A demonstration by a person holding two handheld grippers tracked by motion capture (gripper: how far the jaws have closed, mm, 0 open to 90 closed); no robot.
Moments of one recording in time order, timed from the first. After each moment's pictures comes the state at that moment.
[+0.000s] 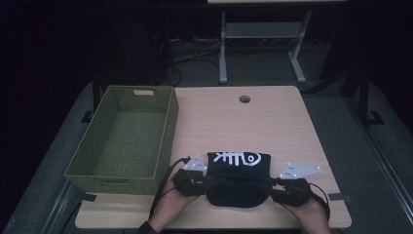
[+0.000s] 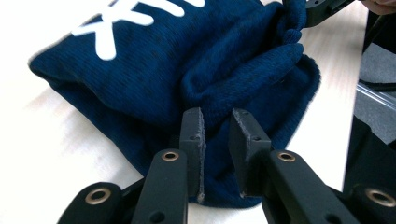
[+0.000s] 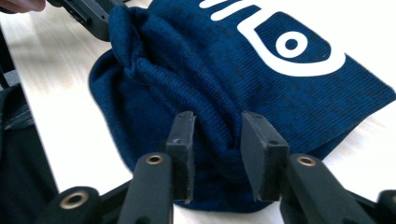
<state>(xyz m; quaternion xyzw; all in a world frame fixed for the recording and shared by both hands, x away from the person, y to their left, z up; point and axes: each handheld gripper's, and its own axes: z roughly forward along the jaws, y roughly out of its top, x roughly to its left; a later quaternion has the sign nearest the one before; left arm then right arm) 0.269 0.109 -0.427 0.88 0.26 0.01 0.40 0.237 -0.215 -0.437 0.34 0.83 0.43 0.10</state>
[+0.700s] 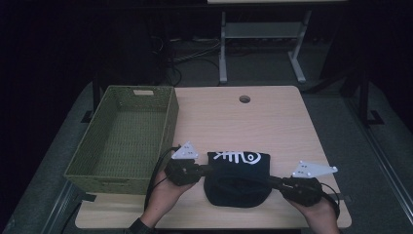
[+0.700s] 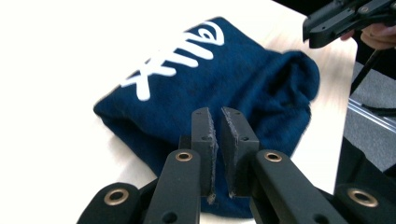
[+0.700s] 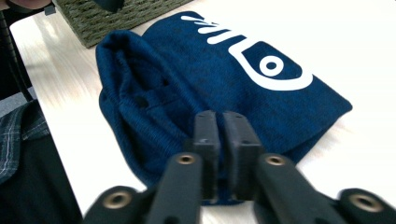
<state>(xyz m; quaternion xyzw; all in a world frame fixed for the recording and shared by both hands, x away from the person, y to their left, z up) 0.288 0.121 -0.390 0.86 0.27 0.04 0.44 0.233 -0.234 -0.419 0.35 0.81 0.46 0.10</state>
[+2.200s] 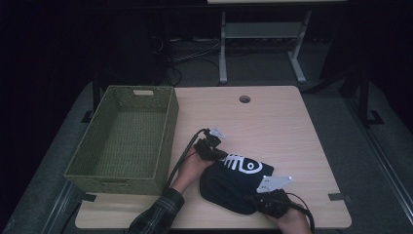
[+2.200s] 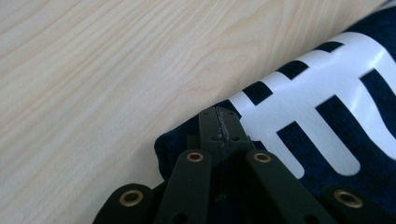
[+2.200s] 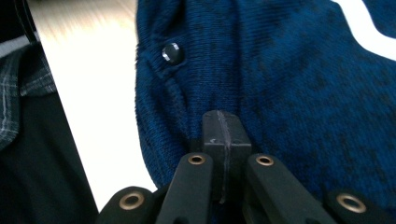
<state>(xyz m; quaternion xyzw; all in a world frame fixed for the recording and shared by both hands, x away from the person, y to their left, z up) 0.392 0.055 -0.455 0.91 0.26 0.02 0.33 0.224 -0.165 -0.466 0.30 0.87 0.39 0.06</state>
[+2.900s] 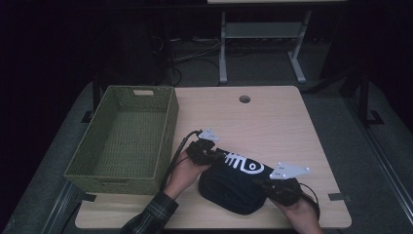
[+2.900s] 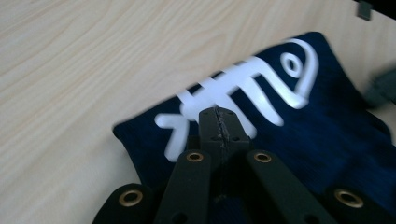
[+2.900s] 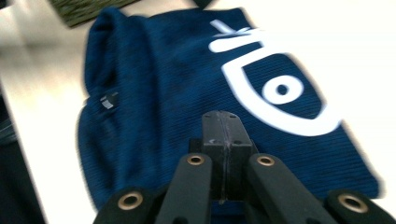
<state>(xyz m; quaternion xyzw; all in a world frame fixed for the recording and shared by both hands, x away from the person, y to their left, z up) 0.341 0.080 -0.411 0.88 0.25 0.02 0.39 0.241 -0.193 -0.436 0.34 0.83 0.42 0.12</state>
